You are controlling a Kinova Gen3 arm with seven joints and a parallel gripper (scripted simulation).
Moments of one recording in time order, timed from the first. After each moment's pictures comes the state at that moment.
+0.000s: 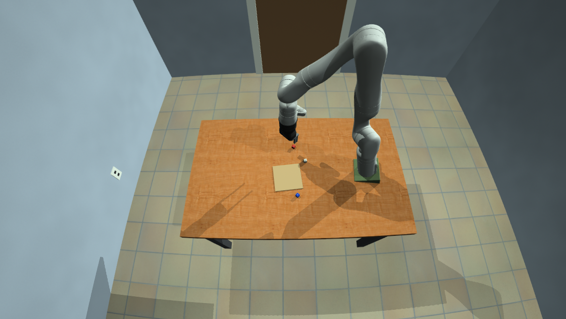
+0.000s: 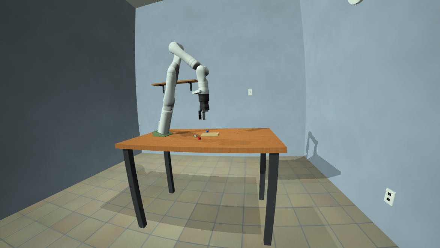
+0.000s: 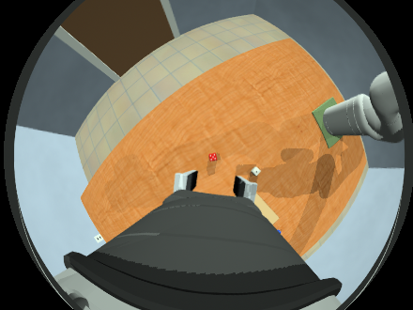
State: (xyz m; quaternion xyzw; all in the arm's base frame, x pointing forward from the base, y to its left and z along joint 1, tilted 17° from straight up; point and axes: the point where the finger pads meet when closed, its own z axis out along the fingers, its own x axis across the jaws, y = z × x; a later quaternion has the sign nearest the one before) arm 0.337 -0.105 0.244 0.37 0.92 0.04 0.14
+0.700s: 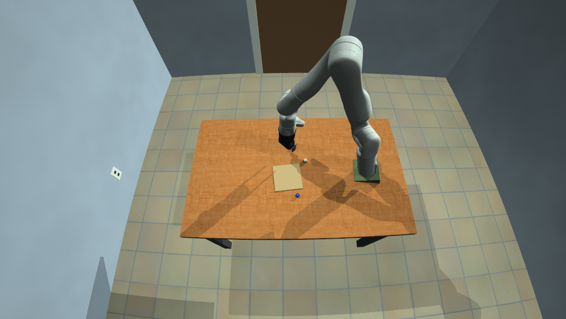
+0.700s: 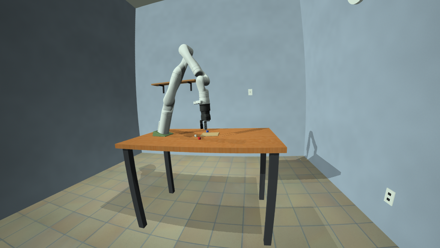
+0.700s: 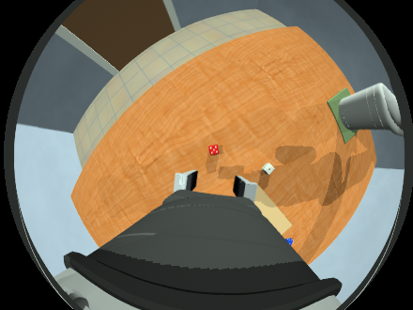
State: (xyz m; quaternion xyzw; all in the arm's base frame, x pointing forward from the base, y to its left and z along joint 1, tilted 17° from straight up) arm 0.365 -0.102 0.178 0.37 0.92 0.05 0.15
